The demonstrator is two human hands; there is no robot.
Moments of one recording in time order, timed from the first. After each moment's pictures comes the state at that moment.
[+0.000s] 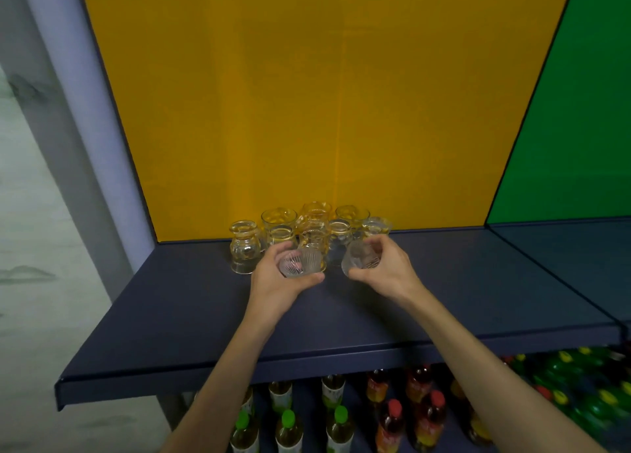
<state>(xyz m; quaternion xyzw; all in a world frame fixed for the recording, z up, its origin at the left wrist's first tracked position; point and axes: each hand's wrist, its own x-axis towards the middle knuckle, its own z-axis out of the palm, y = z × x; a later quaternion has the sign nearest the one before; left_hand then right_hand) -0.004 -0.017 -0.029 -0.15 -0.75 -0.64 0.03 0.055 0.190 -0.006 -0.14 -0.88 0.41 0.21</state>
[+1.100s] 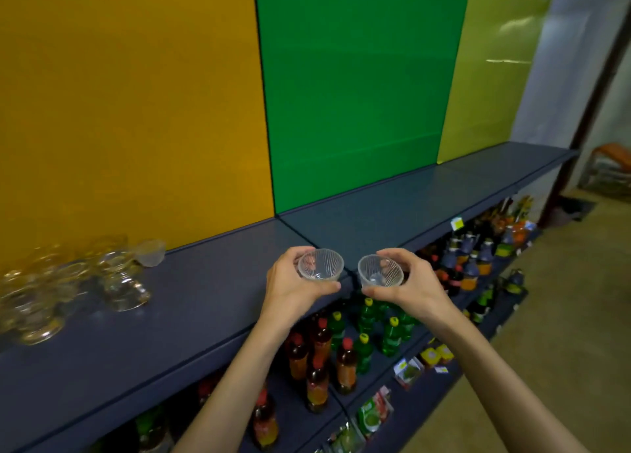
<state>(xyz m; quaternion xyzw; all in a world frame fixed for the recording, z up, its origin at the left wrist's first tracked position) 0.191 0.344 -0.018 -0.35 -0.73 -0.58 -0.11 0.368 0.486 -0.024 -0.31 -0.79 0.40 0.34</state>
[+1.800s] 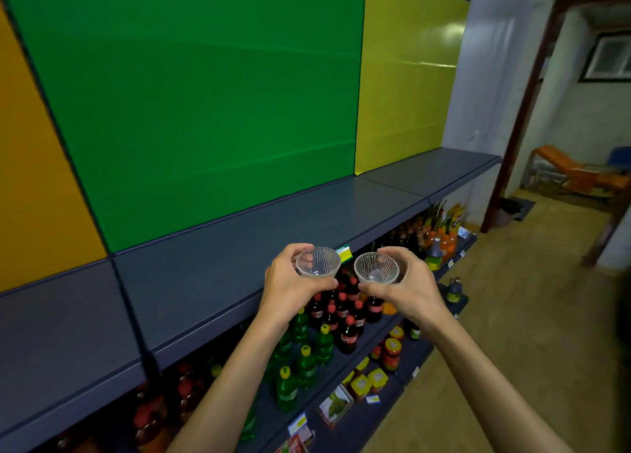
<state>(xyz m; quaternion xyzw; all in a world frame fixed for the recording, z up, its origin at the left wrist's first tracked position) 0.345 0.678 -0.015 -0.38 -0.70 -0.58 -0.18 0.526 0.800 -0.028 -0.36 -0.76 0.37 0.39</state>
